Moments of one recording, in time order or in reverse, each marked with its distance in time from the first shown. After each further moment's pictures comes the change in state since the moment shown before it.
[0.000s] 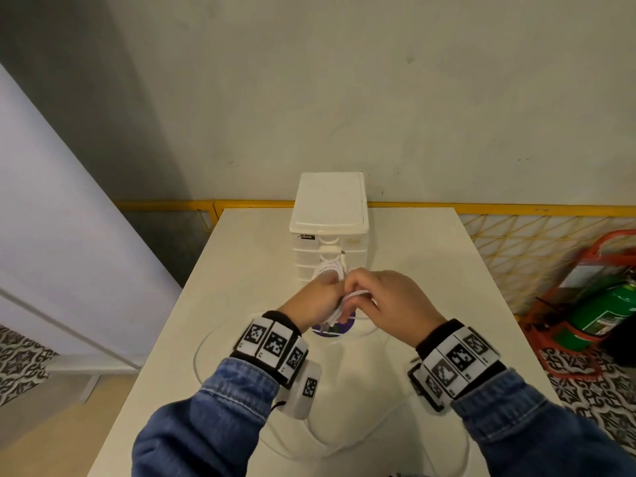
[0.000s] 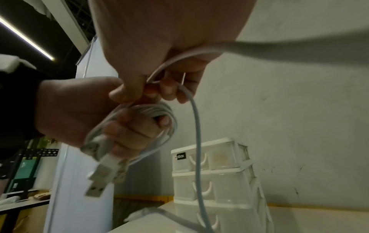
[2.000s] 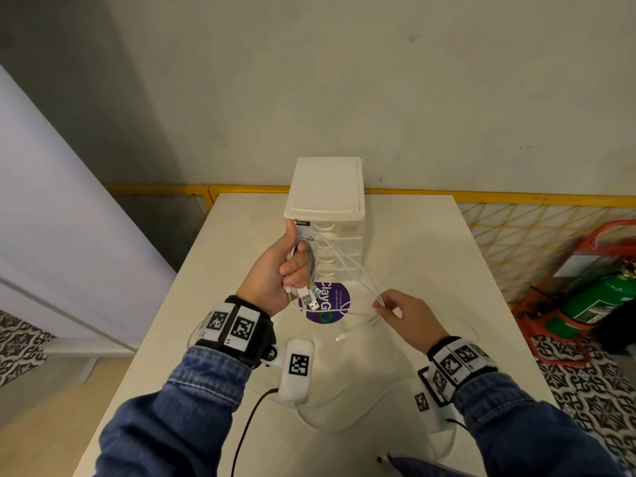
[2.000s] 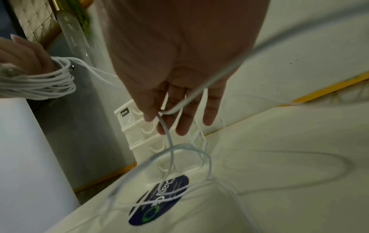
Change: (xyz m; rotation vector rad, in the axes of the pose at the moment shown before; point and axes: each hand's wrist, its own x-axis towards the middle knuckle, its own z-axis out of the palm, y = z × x) left_hand -0.004 -0.013 -0.035 -1.127 -0.078 0.099; right_hand -0.060 0.075 0.053 0.319 -0.043 0.546
